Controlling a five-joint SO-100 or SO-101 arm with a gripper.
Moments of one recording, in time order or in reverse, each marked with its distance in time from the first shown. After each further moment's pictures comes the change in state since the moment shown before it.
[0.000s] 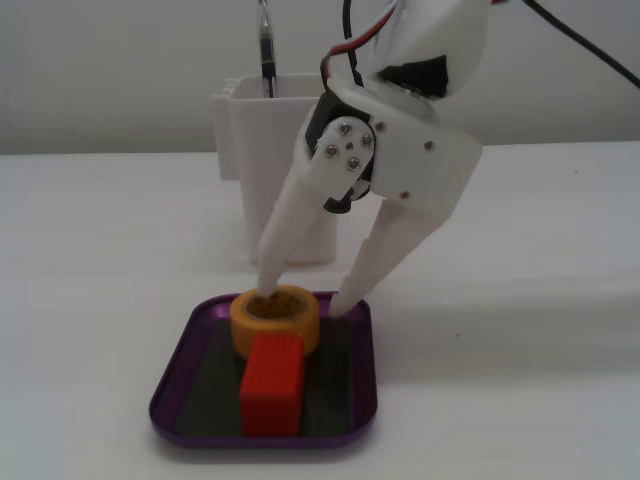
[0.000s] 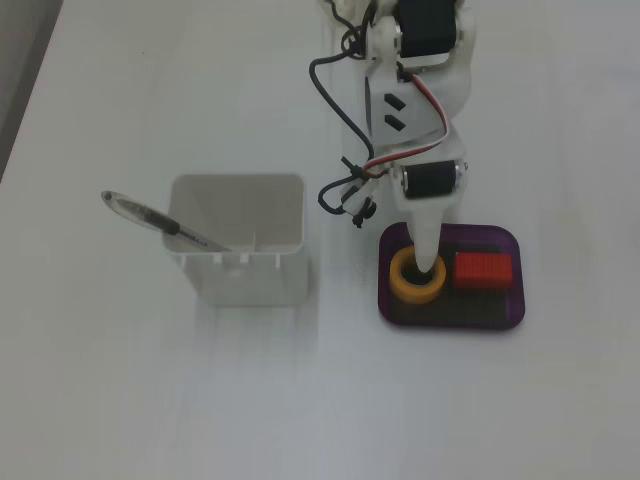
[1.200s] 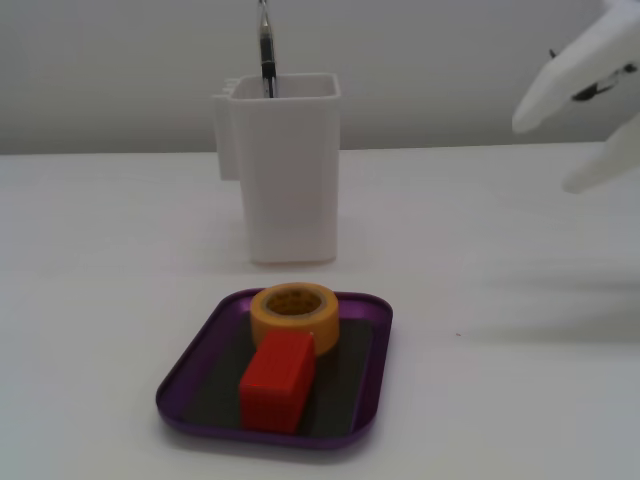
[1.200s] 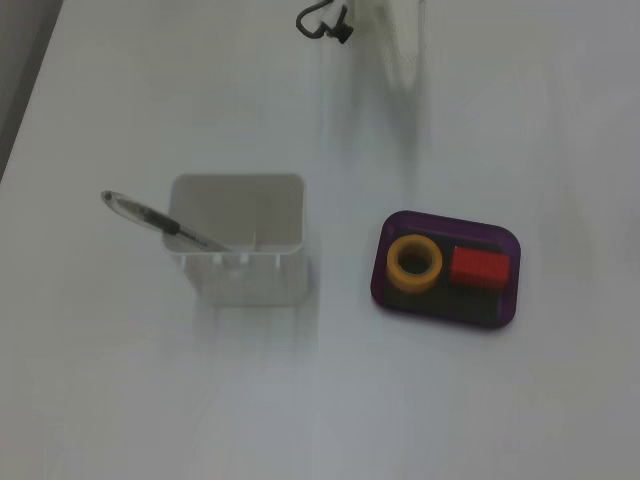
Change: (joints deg) arm 0.7 103.9 66.2 17.1 -6.2
